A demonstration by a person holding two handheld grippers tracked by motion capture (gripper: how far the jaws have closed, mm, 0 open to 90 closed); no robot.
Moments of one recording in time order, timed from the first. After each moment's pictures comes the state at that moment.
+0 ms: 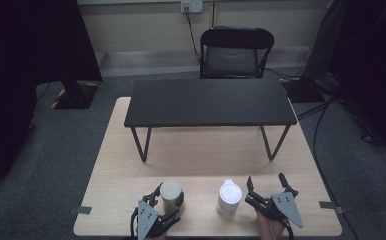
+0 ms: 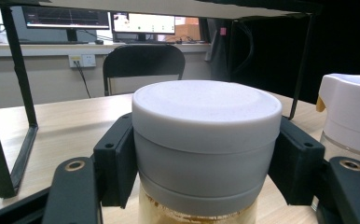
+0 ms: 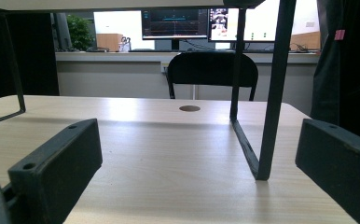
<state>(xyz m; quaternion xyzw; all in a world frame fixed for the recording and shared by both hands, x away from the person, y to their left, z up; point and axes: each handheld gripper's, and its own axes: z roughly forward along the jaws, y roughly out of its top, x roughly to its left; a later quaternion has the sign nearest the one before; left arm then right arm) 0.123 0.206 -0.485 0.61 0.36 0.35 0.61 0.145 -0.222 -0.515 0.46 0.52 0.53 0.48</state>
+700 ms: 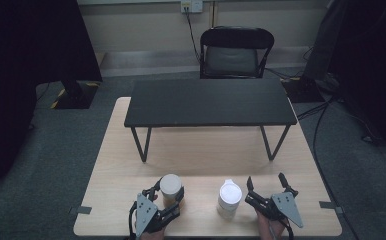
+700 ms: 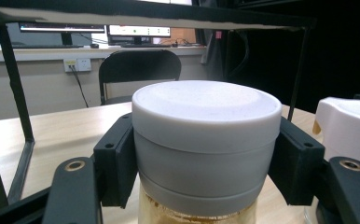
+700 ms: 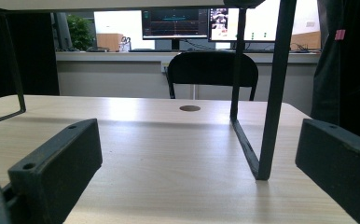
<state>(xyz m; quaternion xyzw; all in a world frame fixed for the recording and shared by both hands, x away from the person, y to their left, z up) 0.133 0.210 -0.462 0.61 0.36 0.35 0.61 0.145 -0.223 -0.514 0.46 0.52 0.53 0.48</state>
